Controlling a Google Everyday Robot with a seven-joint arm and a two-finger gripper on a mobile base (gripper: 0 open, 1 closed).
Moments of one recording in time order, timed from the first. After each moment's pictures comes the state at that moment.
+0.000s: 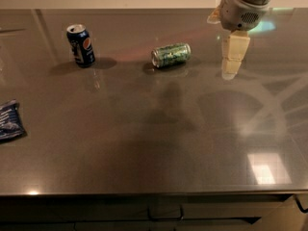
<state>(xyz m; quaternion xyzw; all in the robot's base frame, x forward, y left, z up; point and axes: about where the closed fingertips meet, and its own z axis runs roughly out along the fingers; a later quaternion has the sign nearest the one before) 0.604 -0.178 0.943 -0.71 0.69 -0.03 0.15</state>
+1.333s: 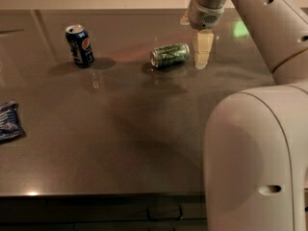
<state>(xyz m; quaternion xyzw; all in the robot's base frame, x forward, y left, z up) 0.716 -0.129 0.890 -0.75 0.64 -0.03 0.14</state>
